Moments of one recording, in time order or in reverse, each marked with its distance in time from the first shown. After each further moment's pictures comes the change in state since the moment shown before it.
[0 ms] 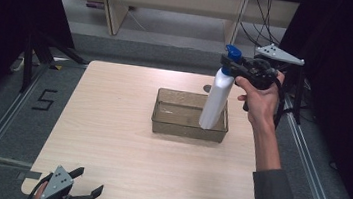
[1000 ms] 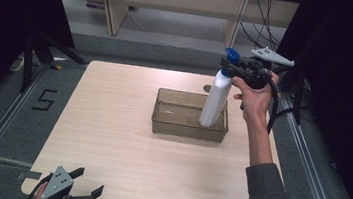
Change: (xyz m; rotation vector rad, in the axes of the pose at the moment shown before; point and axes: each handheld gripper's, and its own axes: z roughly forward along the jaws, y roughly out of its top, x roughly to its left) left arm 0.000 0.000 0.000 -0.002 -0.007 0.007; right arm -0.015 -0.019 0.022 0.037 -0.072 0.013
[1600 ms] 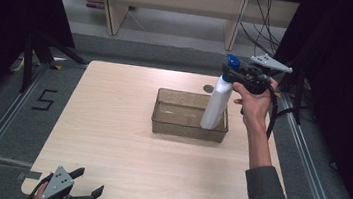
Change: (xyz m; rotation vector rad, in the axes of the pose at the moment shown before) left arm 0.000 -0.001 0.001 0.001 0.000 -0.004; right arm -0.009 -0.019 0.002 0.019 -0.011 0.024
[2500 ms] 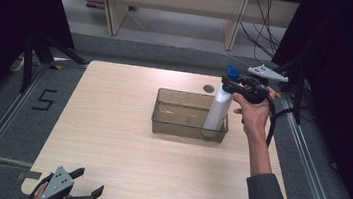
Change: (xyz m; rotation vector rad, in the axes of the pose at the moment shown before) left arm 0.000 0.000 0.000 -0.003 -0.005 0.001; right arm -0.006 -0.029 -0.001 0.063 -0.013 -0.025
